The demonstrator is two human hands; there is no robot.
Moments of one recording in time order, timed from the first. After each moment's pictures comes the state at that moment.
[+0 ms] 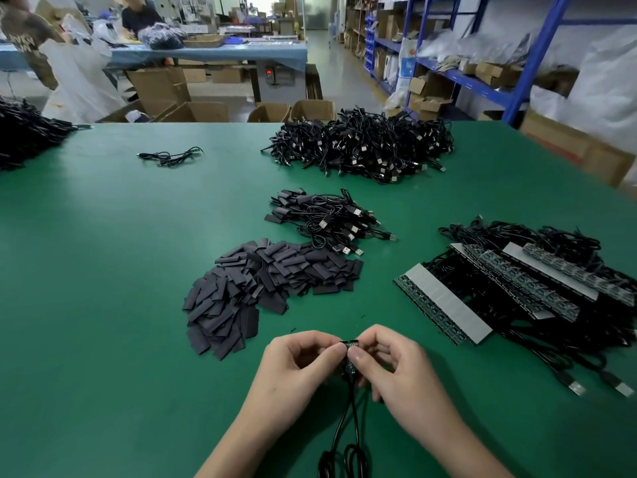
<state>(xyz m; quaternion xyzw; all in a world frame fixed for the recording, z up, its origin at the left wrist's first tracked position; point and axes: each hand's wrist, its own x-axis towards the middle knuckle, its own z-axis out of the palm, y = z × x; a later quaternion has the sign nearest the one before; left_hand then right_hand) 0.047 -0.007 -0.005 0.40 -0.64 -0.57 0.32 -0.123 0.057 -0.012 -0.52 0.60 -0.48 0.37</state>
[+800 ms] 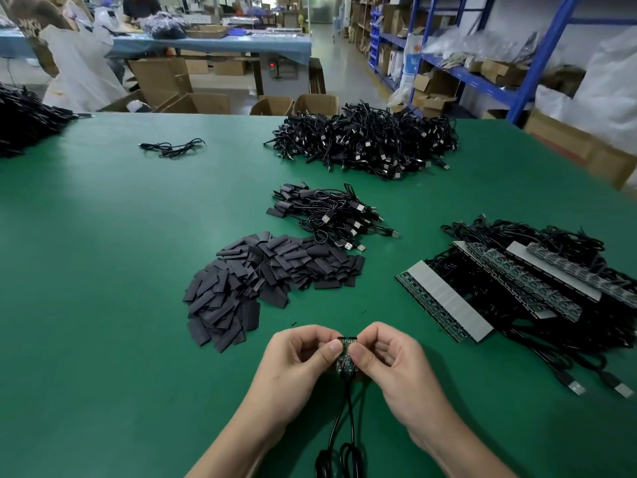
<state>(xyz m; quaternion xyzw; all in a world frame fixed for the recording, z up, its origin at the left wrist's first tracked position) 0.046 -0.007 -0.012 0.39 -0.60 -0.61 0.34 -0.119 0.052 -0.023 -0.47 0.55 -0.54 0.43</state>
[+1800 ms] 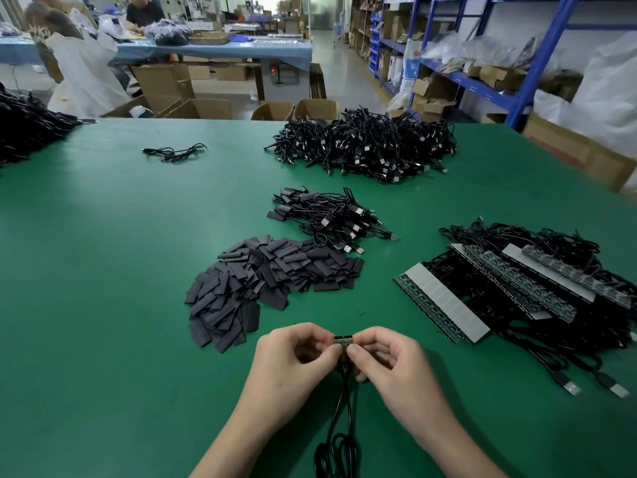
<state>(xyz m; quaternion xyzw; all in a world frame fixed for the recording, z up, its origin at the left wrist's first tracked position) 0.048 -0.005 0.000 0.47 -0.70 -0.45 0.31 -0.119 0.056 -0.017 -0.47 0.62 -0.50 0.37</state>
